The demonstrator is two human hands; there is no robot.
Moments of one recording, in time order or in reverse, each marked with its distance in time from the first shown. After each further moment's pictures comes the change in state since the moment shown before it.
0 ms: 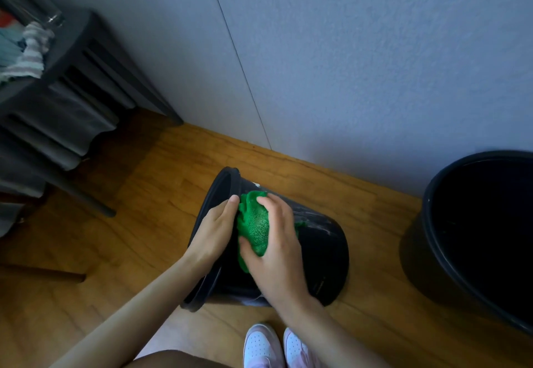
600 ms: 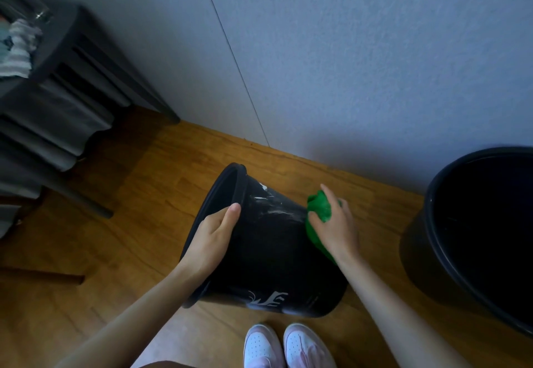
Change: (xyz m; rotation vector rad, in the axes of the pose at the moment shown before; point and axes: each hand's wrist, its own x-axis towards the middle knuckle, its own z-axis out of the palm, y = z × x) left_hand -0.007 -0.004 0.000 0.062 -0.044 0.093; right_hand 0.049 0.106 -0.049 -0.213 -0.020 0.502
